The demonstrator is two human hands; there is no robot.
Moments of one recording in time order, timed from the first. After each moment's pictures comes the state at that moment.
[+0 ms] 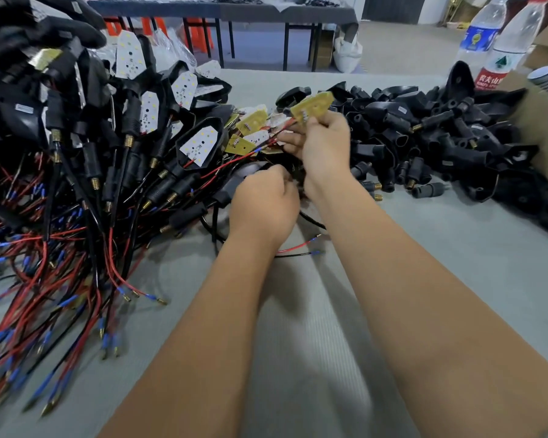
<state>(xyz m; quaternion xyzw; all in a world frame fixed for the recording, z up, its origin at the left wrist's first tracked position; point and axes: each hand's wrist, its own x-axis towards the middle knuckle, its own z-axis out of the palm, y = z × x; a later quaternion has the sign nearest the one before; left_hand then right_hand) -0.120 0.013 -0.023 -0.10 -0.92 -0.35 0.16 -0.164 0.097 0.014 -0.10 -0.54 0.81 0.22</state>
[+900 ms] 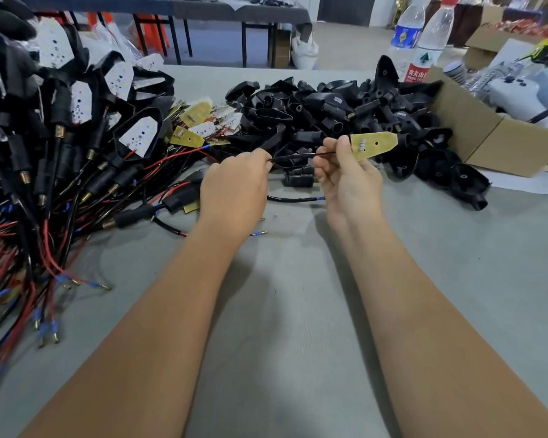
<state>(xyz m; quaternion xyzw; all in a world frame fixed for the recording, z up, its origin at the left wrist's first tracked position) -0.105 0.043 -0.020 -0.23 -0.93 -0.18 0.23 -0.064 0.183 -0.014 -0.12 -0.45 0.84 0.28</state>
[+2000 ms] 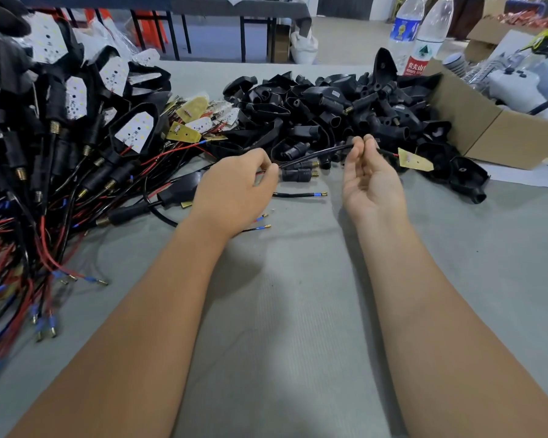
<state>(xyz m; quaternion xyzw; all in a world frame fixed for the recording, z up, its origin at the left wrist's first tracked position) -0.094 0.035 -0.019 -0.24 -0.90 -0.32 0.16 -0.055 0.218 -0.014 -0.13 -0.16 0.95 0.25</state>
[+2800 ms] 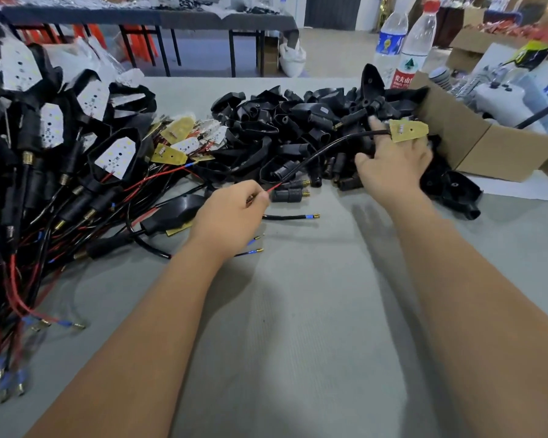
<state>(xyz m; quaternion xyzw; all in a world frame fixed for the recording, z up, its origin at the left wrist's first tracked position) -0.112 0.046 -0.033 -0.21 -0.90 -0.37 0.05 -0.091 0.288 -0.002 -0.27 -0.92 0.14 0.23</state>
